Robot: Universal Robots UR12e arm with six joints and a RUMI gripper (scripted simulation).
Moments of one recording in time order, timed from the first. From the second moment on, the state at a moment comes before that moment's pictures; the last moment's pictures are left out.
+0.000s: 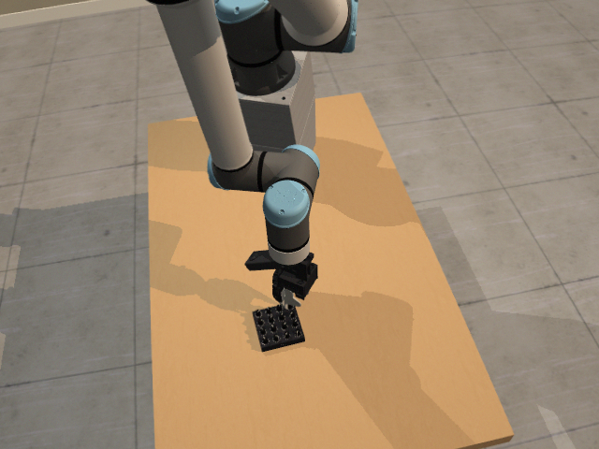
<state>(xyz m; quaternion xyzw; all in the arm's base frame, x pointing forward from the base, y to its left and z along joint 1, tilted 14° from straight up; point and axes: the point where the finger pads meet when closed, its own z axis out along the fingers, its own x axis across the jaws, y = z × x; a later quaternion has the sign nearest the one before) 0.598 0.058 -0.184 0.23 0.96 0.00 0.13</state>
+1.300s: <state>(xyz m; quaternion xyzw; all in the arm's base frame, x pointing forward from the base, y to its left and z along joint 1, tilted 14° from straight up) 0.598 0.058 -0.184 0.23 0.96 0.00 0.13</state>
